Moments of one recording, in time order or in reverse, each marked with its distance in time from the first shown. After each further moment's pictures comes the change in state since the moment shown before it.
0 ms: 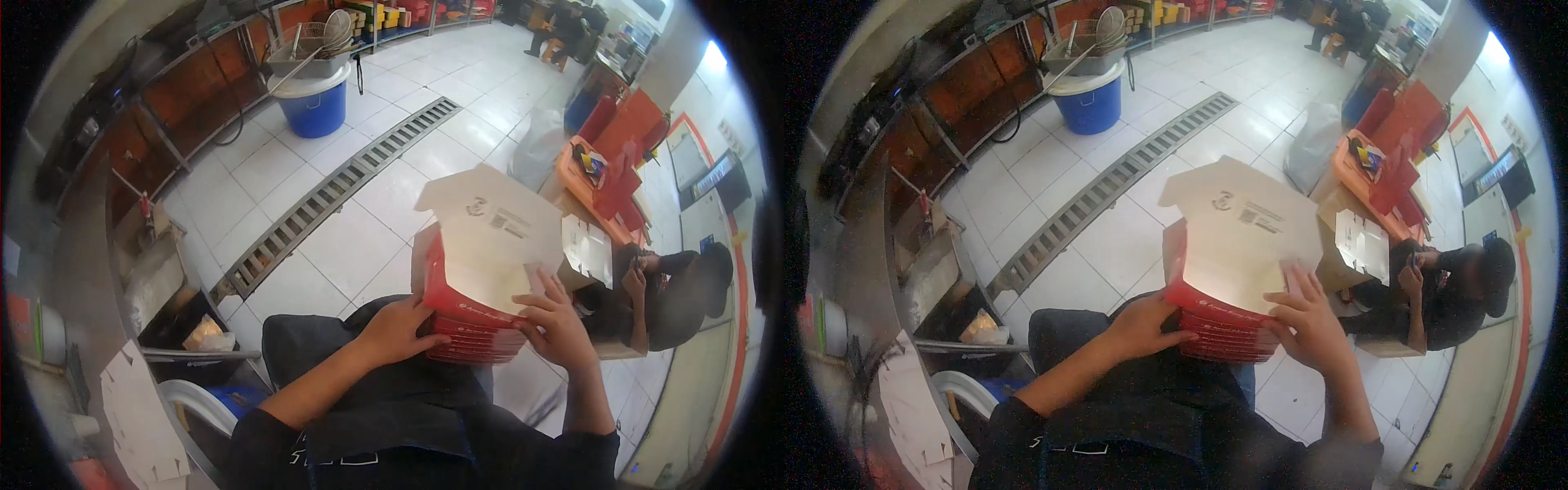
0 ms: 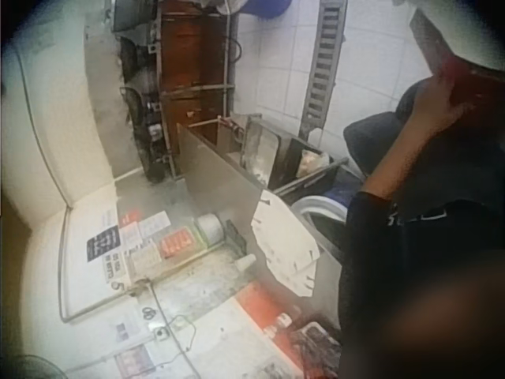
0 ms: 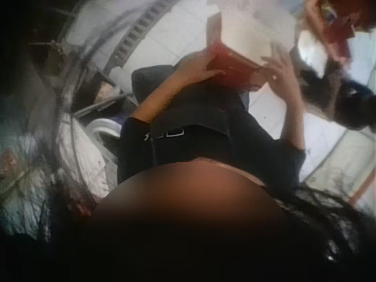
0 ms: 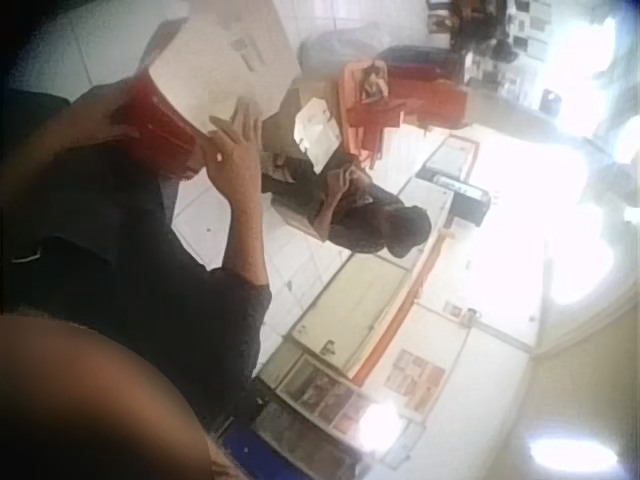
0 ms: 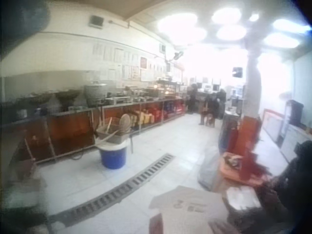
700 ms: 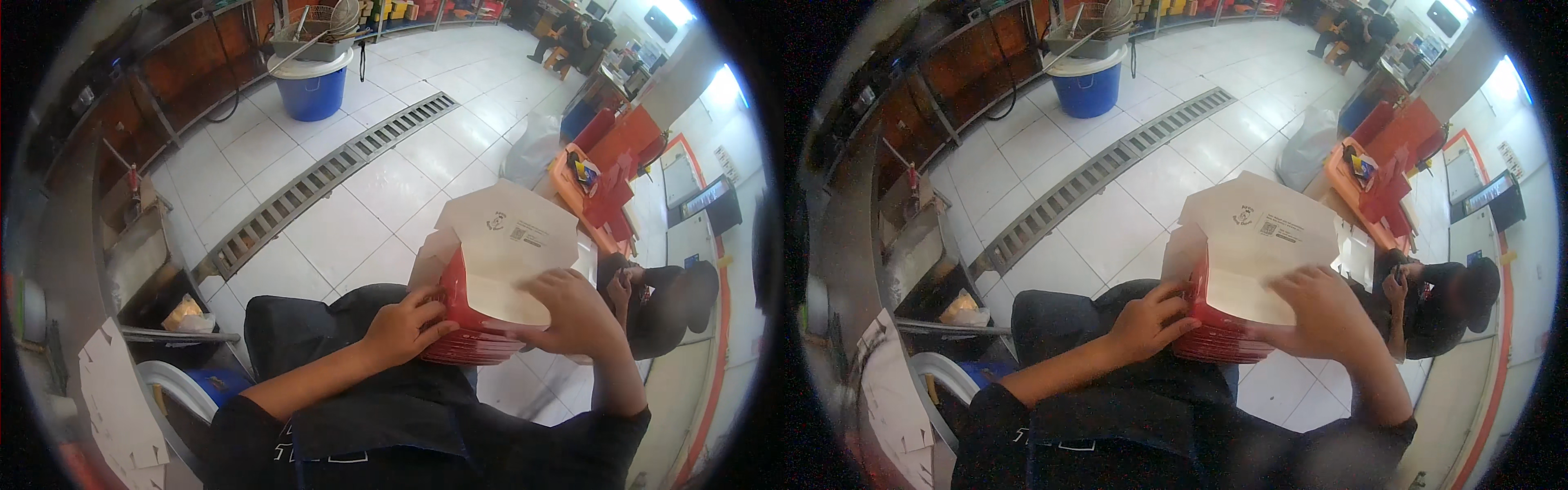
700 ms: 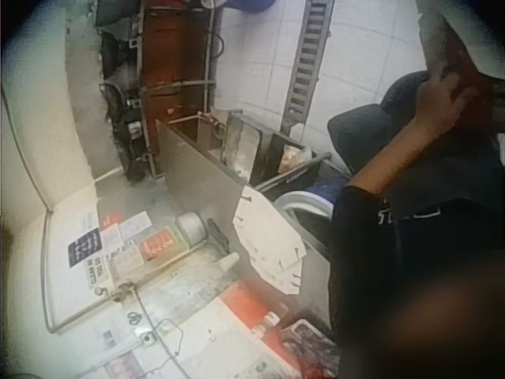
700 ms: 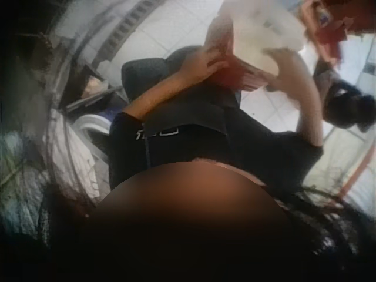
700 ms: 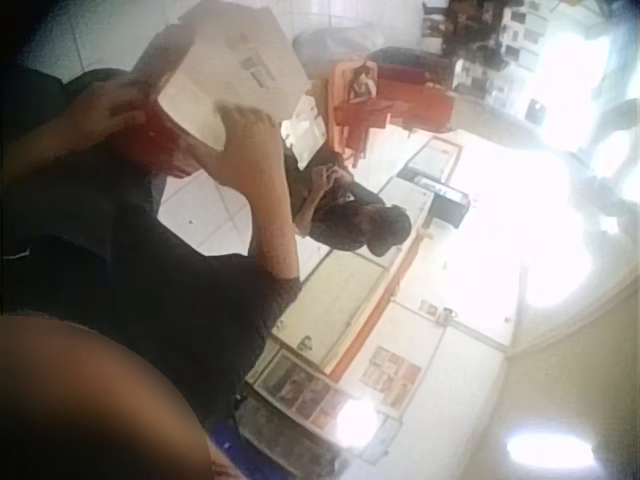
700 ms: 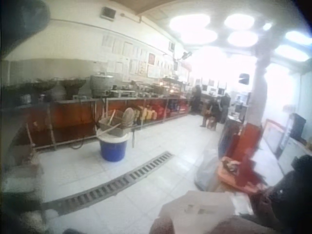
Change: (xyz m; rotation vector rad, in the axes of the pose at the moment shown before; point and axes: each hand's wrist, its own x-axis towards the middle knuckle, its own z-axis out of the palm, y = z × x) left_hand -0.003 0.029 0.012 -0.160 0.133 -0.077; right_hand 0.054 -0.041 -0.082 -0.065 -0.381 0.079
